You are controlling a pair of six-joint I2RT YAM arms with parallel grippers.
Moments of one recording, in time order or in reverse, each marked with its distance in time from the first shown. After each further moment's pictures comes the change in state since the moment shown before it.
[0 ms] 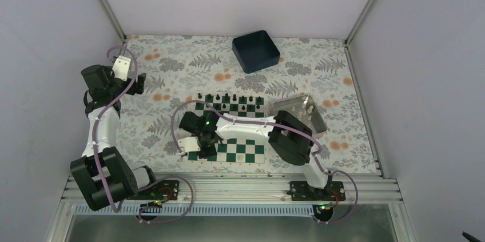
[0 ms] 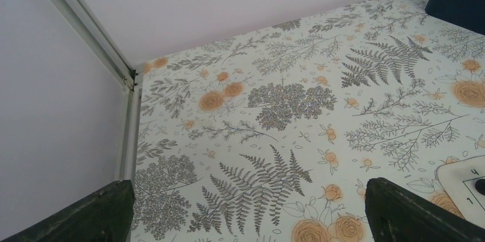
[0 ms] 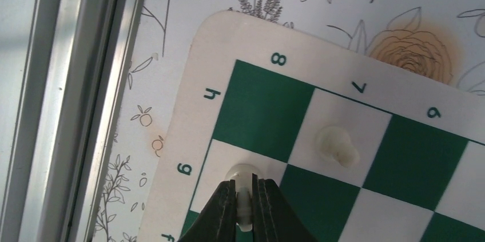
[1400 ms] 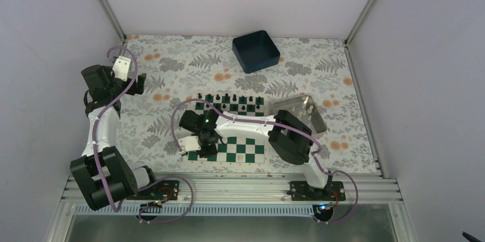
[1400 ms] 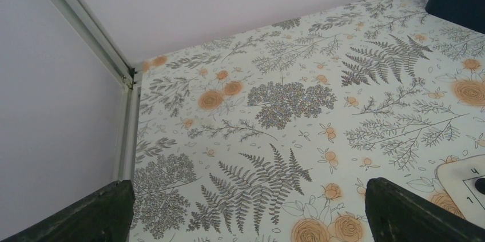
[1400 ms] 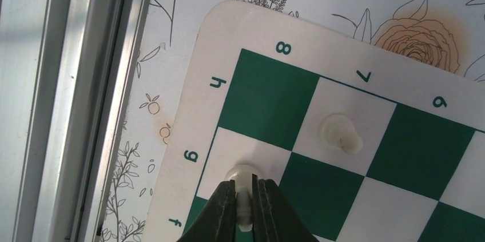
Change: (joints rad) left arm 0.000 0.003 -0.001 0.001 0.000 0.000; right arm -0.007 0.008 0.037 -0.063 -0.014 -0.007
